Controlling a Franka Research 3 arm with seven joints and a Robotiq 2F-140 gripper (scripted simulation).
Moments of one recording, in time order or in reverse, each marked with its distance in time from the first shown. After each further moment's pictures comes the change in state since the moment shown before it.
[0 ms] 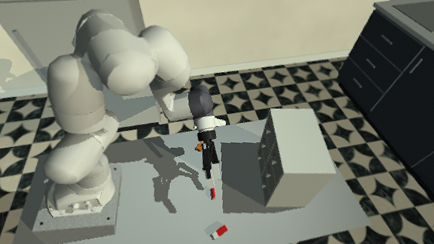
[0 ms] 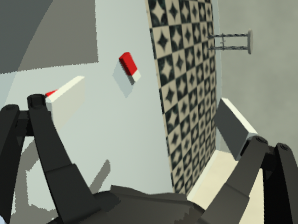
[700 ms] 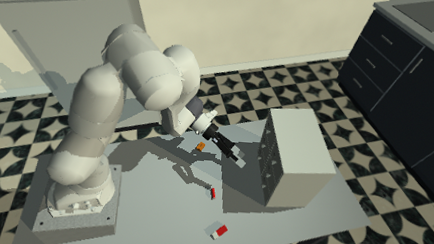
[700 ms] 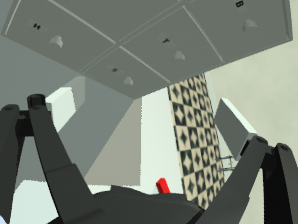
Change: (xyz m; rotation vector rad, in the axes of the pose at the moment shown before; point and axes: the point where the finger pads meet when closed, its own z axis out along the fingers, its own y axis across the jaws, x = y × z) arm 0.118 -0.089 -0.057 0.148 0.670 0.008
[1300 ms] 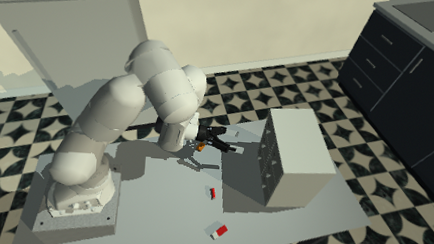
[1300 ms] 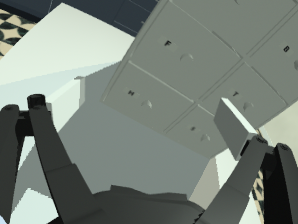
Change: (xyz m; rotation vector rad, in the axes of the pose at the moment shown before) arm 0.035 -0.091 -0.050 0.315 0.411 0.235
